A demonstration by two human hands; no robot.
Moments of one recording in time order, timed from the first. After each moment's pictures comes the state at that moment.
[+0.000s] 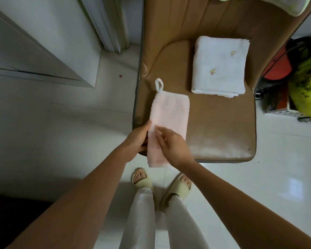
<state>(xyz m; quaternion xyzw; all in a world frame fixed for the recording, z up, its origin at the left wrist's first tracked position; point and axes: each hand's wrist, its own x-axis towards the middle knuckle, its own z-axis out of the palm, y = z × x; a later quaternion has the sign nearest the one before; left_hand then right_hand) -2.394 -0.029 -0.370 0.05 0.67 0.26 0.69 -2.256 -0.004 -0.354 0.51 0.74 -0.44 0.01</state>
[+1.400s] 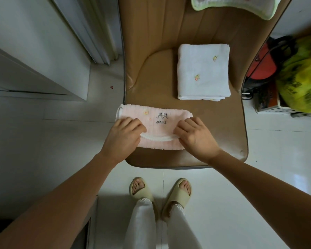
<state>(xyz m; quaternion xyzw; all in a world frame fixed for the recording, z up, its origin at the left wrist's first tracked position) -2.420 -0.010 -0.366 0.78 0.61 0.08 0.08 -2.179 0.072 -0.363 0.28 0.96 -0.05 -0.06</state>
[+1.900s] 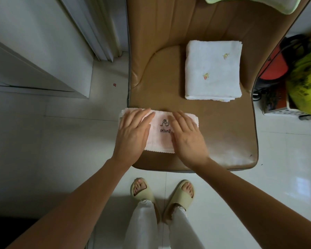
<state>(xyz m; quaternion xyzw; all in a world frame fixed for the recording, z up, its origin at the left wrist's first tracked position) -2.401 -0.004 -0.383 0.69 0.70 0.17 0.10 -2.220 0.048 -0.383 0.43 0.89 -0.12 -0.06</state>
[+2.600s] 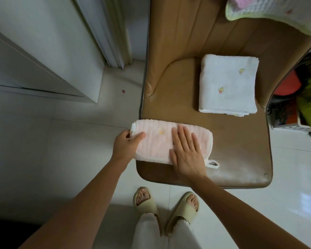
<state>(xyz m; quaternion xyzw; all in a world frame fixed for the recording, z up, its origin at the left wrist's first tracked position) -2.439 -0.005 -0.403 0.18 0.81 0.30 0.47 -2.241 0.027 -0.421 0.44 0.89 -0.14 0.03</state>
